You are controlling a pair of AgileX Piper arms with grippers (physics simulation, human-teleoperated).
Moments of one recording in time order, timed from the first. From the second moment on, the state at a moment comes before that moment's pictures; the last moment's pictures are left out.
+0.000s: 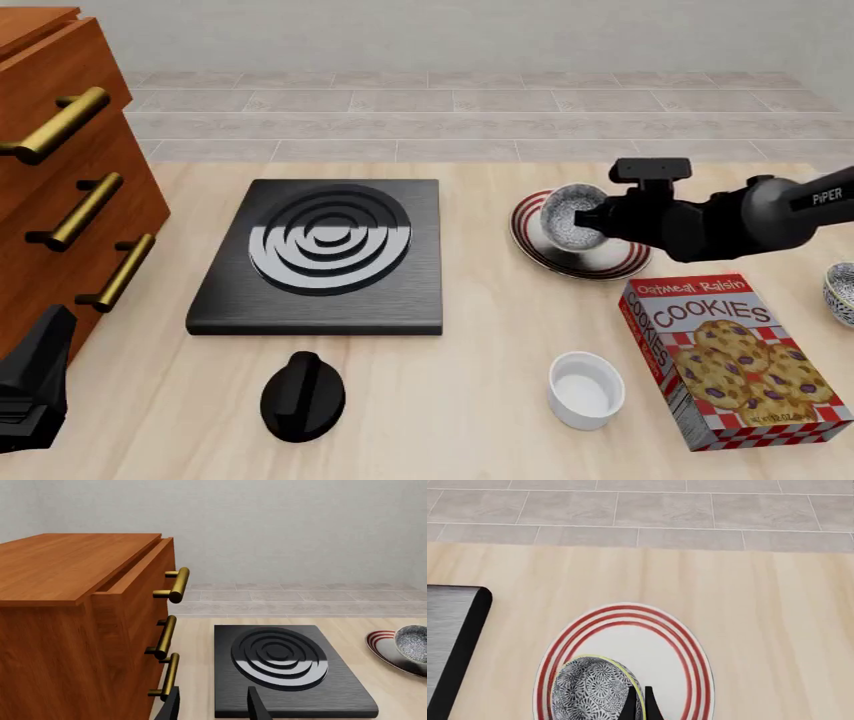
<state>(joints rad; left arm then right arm) 0.00 0.00 0.00 0.00 0.00 0.08 1.96 -1.00 -0.29 0.04</state>
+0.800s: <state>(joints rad) 0.00 0.00 0.00 0.00 0.00 0.07 2.01 -1.02 -0.31 0.01</state>
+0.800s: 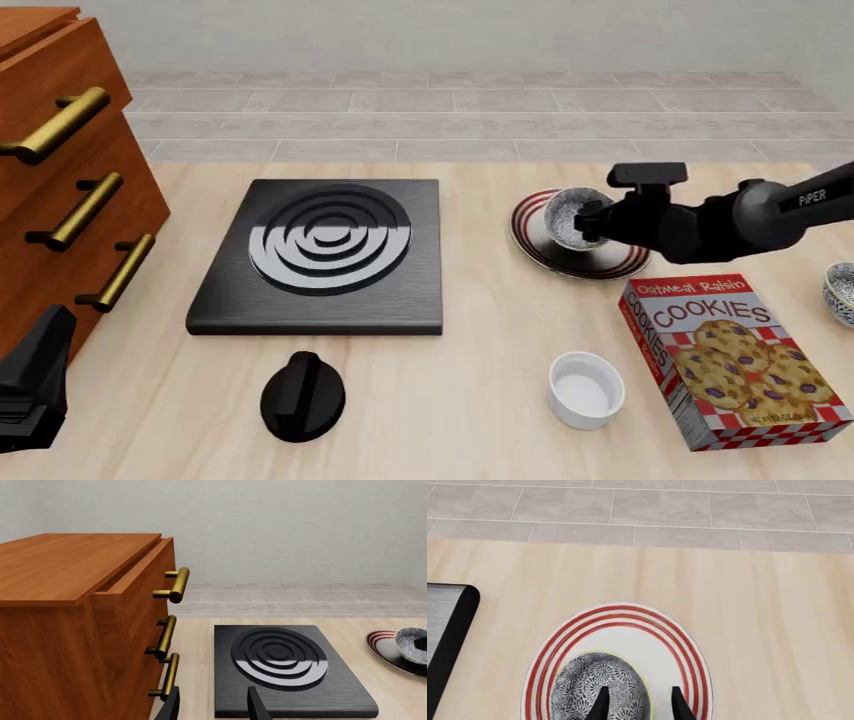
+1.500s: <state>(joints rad) 0.00 0.00 0.00 0.00 0.00 0.08 1.98 -1.04 -0.28 0.01</state>
